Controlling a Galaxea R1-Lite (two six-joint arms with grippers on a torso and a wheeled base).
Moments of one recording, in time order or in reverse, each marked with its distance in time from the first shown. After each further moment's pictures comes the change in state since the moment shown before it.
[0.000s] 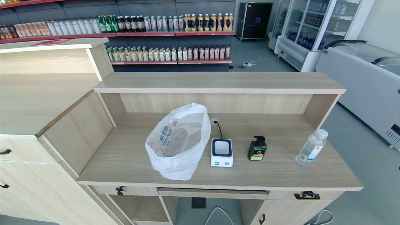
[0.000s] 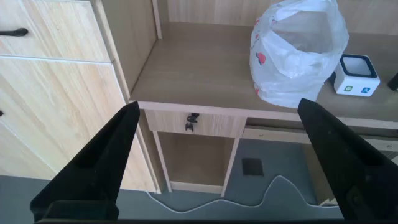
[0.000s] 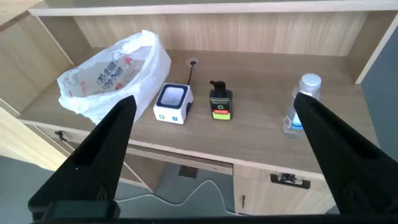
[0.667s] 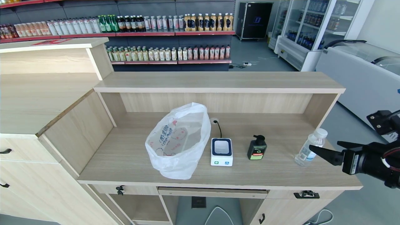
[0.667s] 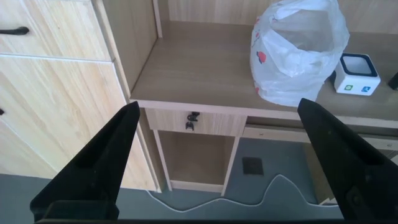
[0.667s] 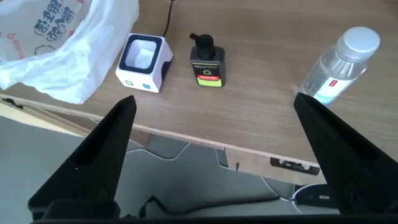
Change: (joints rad) left arm 0.000 0.000 0.000 0.000 0.000 0.000; right arm -0.045 0.733 0.023 -0.445 0.048 -0.069
